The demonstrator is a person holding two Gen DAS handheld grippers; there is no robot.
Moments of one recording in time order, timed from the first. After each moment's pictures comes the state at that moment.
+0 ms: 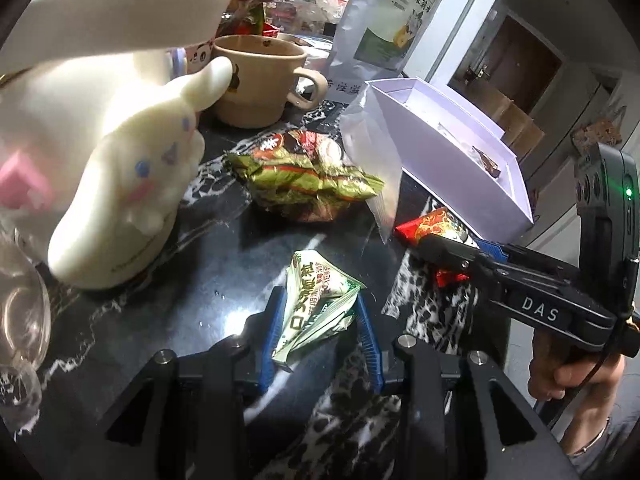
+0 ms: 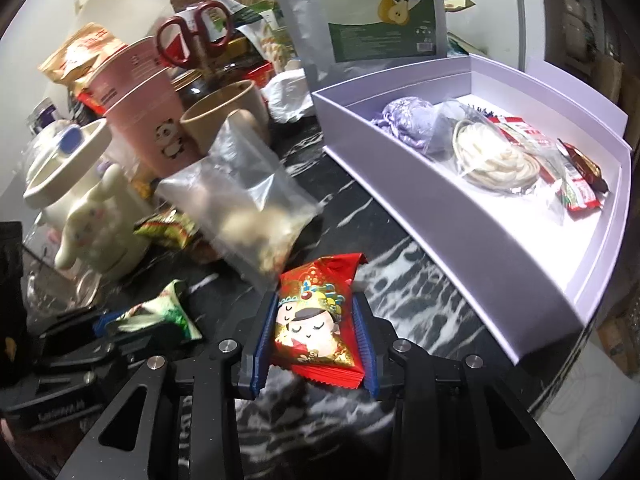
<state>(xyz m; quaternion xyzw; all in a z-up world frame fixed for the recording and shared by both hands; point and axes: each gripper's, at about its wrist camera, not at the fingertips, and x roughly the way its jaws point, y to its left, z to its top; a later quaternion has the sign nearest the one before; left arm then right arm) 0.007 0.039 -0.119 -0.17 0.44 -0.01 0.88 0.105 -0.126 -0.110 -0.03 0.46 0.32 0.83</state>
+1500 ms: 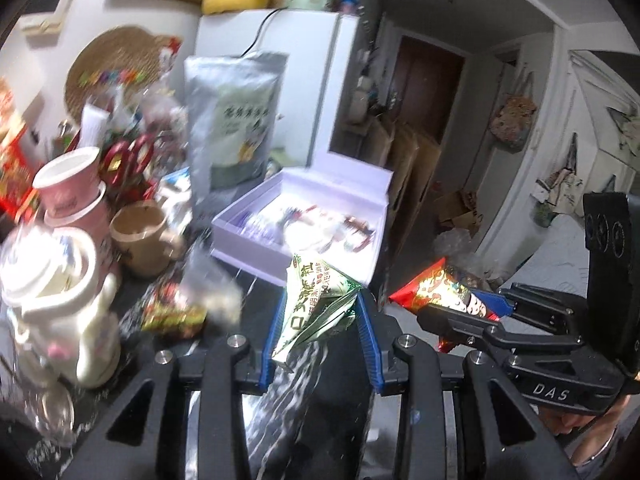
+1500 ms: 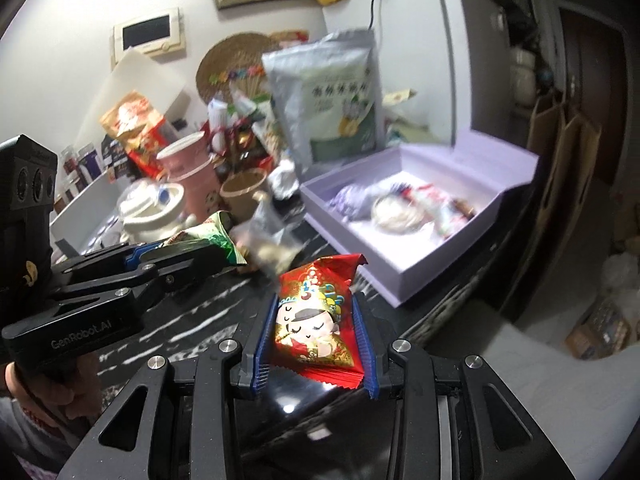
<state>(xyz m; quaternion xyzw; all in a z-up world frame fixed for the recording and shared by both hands) -0.014 -0.058 0.011 -0.07 0.30 -0.12 0.94 0.005 -0.220 0.003 -0.01 0.35 0.28 0.89</state>
